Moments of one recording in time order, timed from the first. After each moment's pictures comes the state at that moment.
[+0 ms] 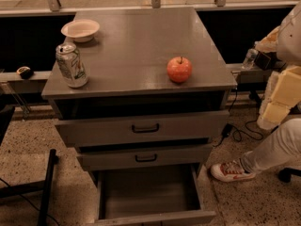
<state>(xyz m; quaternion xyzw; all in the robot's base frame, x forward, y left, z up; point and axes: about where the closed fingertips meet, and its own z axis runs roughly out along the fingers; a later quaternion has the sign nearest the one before) 0.438 -0.217 0.976 -0.60 0.78 -0.03 0.16</state>
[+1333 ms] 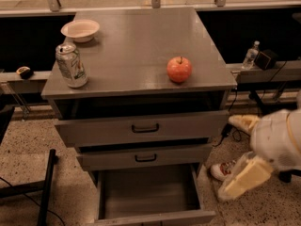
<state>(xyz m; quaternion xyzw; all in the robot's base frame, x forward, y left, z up) 0.381 -0.177 0.832 -0.54 0.78 0.13 0.28</state>
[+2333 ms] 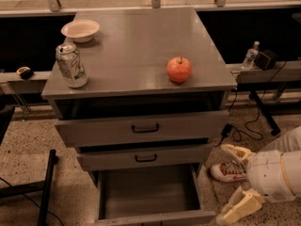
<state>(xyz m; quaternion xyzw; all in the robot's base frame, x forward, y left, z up) 0.354 -0.177 0.751 -0.55 0.75 0.20 0.32</state>
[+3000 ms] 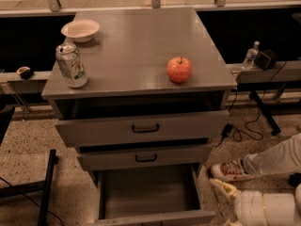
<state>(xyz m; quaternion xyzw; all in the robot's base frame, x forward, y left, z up) 0.333 -0.177 0.599 -0.51 0.71 0.31 0.37</state>
